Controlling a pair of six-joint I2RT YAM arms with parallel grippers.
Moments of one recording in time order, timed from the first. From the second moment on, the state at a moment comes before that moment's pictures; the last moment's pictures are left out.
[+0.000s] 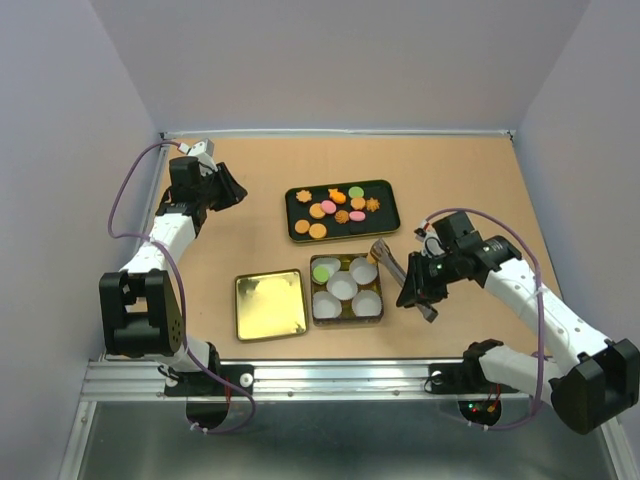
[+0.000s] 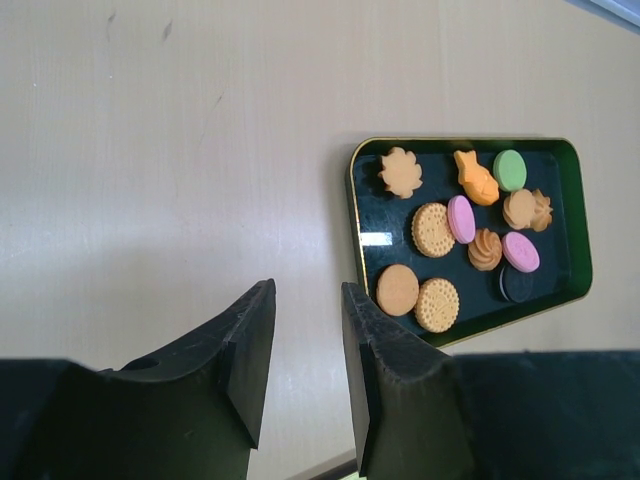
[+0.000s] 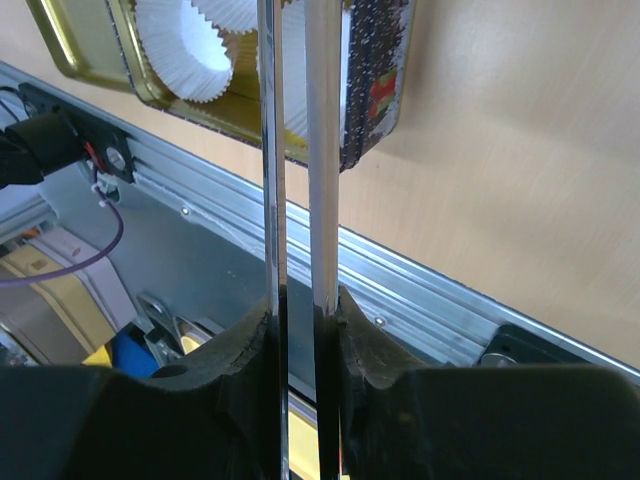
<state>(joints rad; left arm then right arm) 0.02 1.47 1.01 -0.08 0.33 -0.38 0.41 1.07 0.87 -0.97 -0.52 0.49</state>
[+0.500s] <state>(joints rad) 0.02 1.47 1.01 -0.08 0.33 -0.38 0.51 1.07 0.80 -0.93 -0.55 0.53</state>
